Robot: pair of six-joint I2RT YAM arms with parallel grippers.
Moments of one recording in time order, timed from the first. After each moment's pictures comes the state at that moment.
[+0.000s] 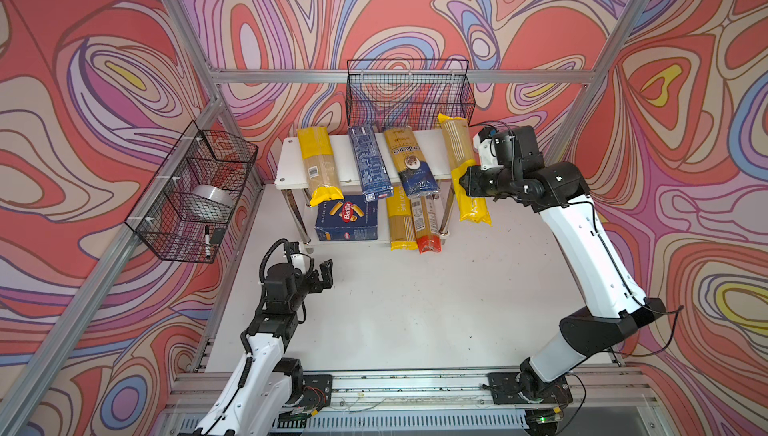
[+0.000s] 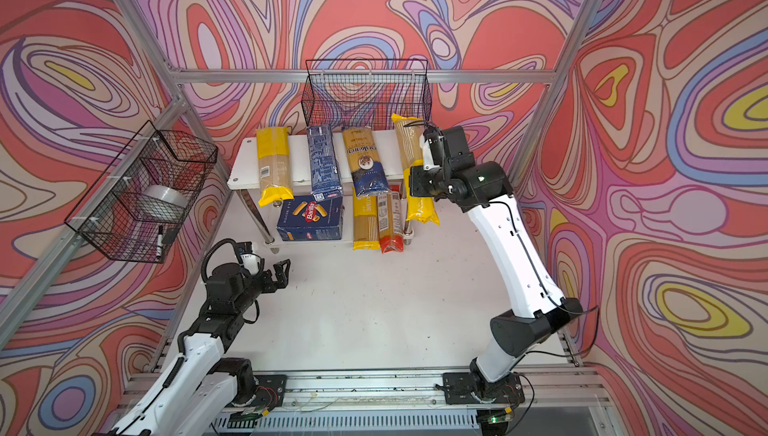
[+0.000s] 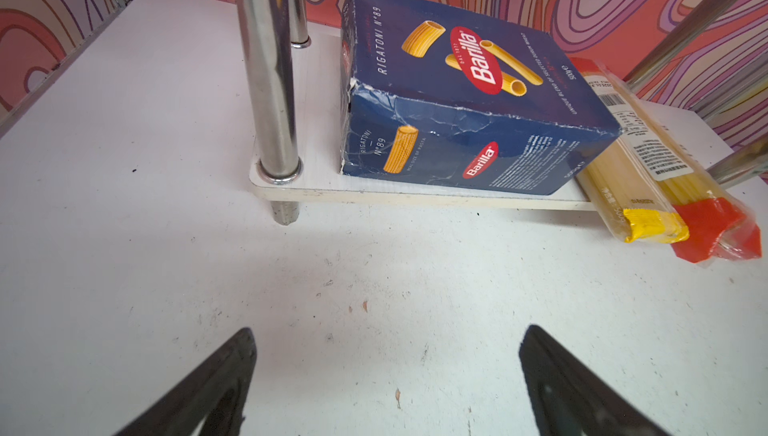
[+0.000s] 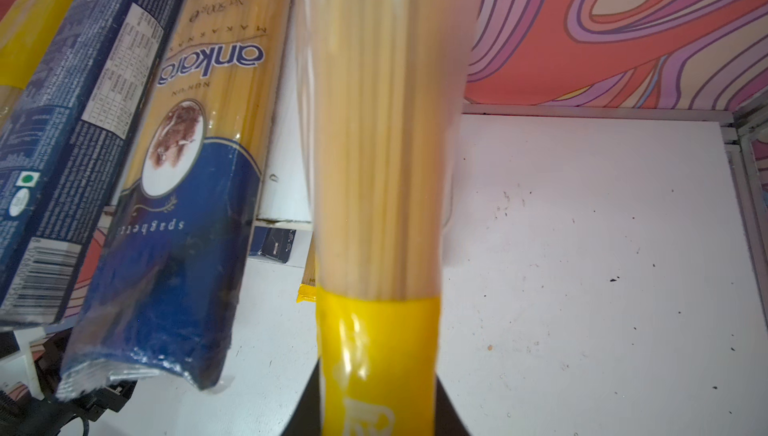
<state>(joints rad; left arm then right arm) -0.05 0.77 0.33 -0.02 0.12 -0.24 0.41 1.66 2.14 -1.16 -0.01 0.29</state>
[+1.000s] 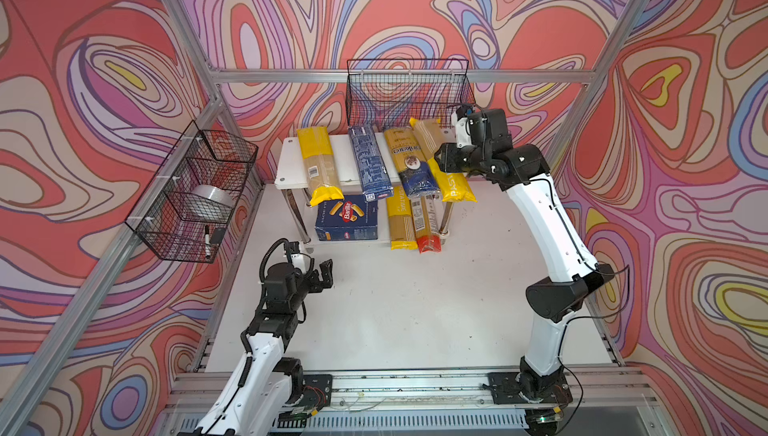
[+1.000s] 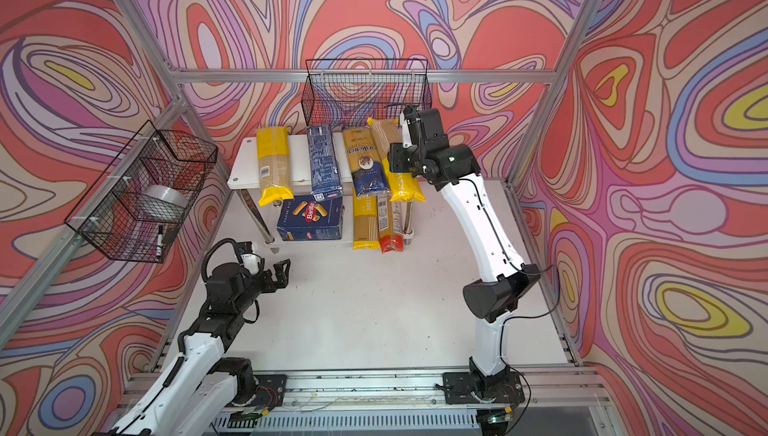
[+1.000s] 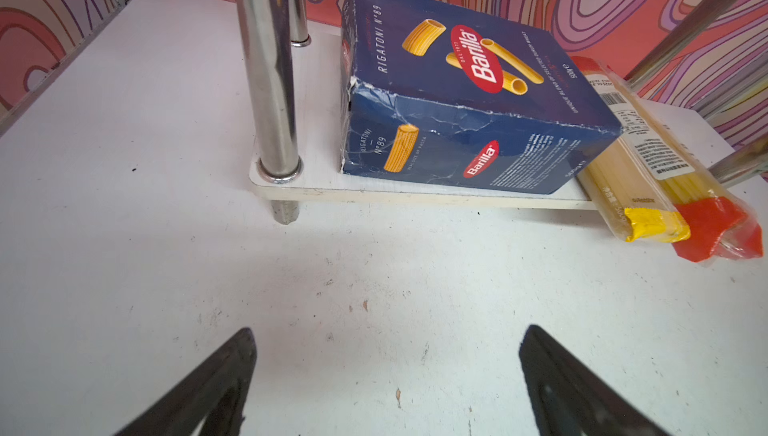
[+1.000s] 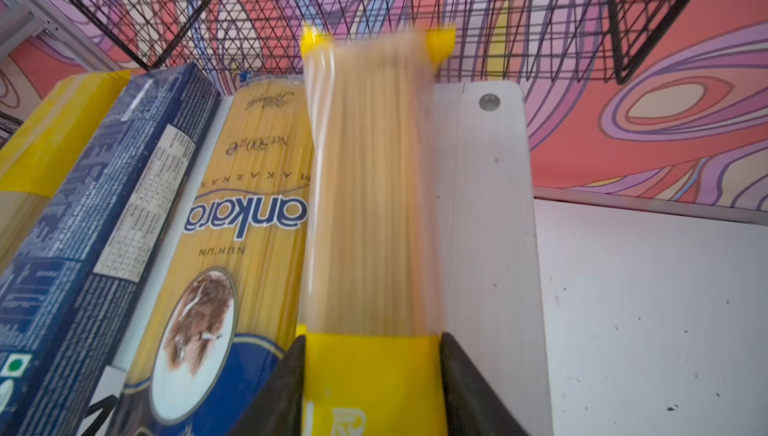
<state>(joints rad) -0.05 0.77 0.33 -0.02 0.12 -0.24 0.42 1.92 2.40 -1.03 0.02 0.27</state>
